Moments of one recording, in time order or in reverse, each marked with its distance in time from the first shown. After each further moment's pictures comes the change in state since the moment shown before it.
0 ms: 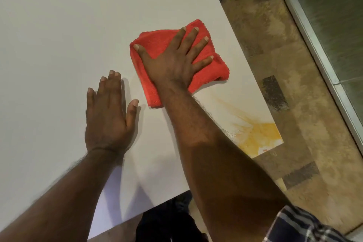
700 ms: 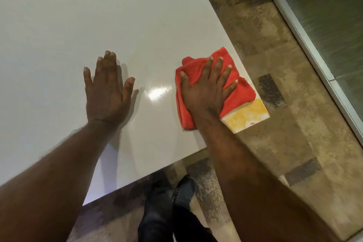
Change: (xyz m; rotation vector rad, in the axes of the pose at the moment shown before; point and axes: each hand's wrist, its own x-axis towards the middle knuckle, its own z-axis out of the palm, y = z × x) left_hand -0.008 0.008 -0.011 0.045 0.040 0.044; right_hand -0.079 0.127 -0.018 -0.088 0.070 0.011
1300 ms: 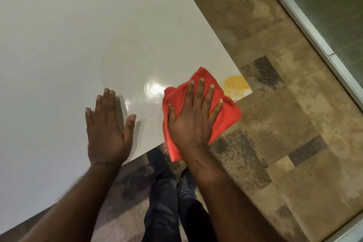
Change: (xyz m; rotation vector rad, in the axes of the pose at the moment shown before) left_hand -0.112 0.039 0.001 0.020 -0.116 -0.011; right_hand -0.104 0.049 -0.001 -0.008 -0.060 -0.055
